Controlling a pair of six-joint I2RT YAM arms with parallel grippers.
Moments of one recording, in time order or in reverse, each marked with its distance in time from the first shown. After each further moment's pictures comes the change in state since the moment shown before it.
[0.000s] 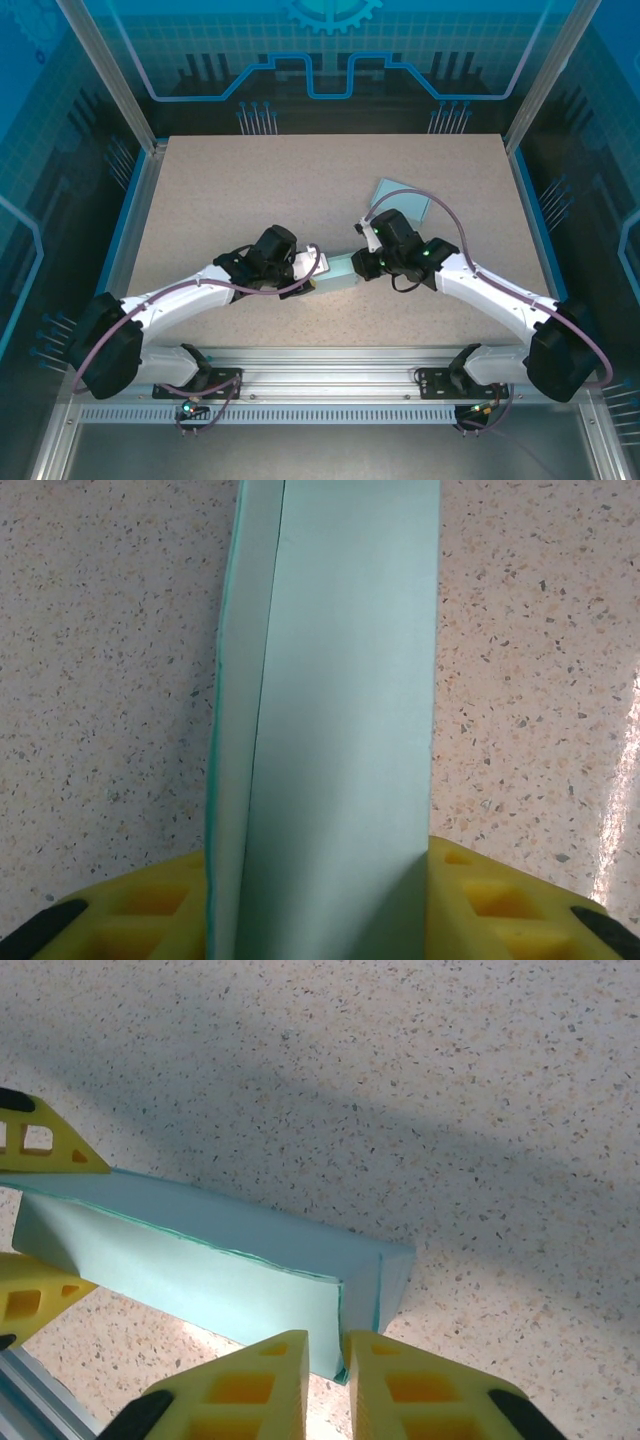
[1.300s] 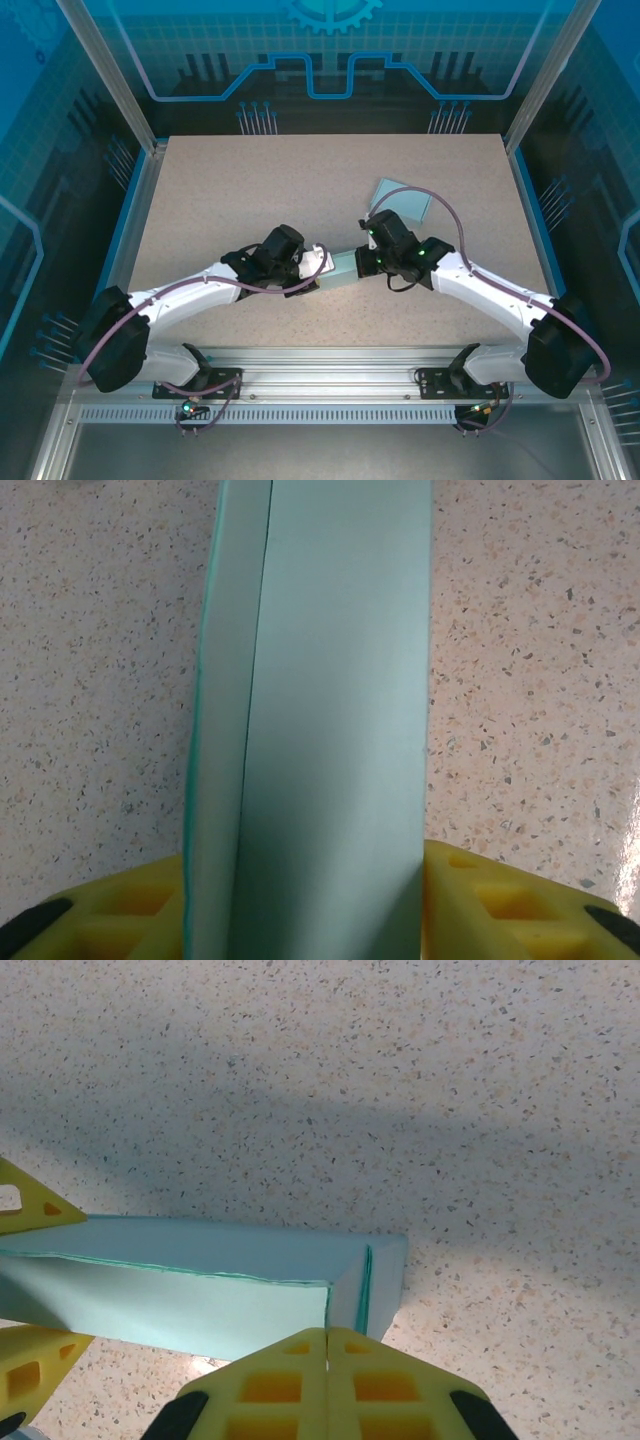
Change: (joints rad) left arm -0.037 0.044 0.033 0.010 -0.064 -0.010; right arm 0.032 0.023 0.015 -0.005 0.114 0.158
